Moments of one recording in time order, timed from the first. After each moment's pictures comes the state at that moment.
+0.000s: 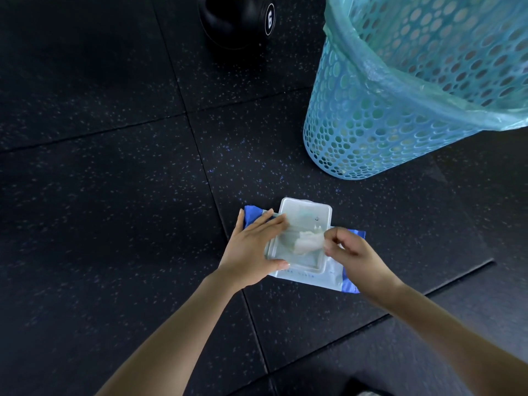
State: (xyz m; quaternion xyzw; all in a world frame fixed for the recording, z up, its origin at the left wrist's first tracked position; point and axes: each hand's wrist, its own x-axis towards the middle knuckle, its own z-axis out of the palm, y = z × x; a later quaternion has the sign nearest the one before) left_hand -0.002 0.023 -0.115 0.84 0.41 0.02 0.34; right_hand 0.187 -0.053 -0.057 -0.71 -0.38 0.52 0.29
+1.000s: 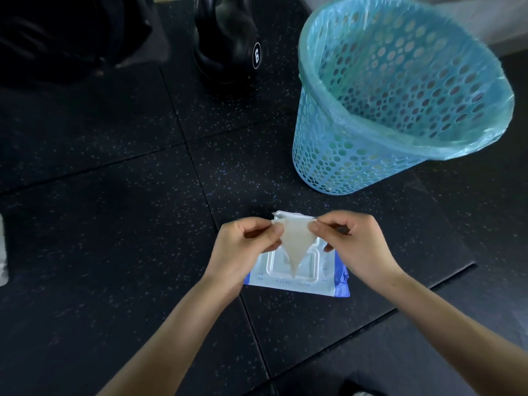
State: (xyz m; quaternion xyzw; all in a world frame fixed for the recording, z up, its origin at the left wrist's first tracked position) left_hand 0.002 0.032 0.010 0.42 0.53 0.27 0.69; right_hand 0.173 -0.016 0.028 -0.74 -0.43 0.40 0.34
